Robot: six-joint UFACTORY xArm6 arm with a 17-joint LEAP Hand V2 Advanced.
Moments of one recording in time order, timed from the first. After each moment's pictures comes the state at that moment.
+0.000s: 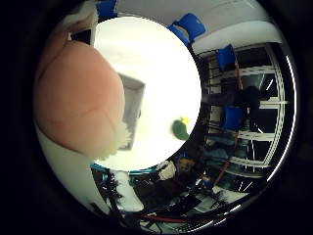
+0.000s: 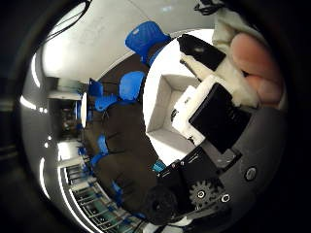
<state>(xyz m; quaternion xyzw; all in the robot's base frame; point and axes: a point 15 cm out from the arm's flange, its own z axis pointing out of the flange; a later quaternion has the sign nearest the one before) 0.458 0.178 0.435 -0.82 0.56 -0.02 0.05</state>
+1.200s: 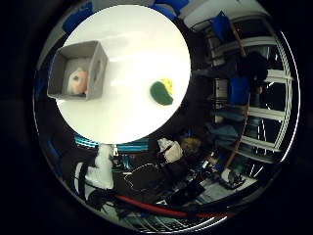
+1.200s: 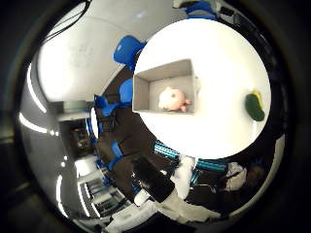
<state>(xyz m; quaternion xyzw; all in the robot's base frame) 0.342 -0.142 0.489 -0.72 0.69 0.02 0.02</state>
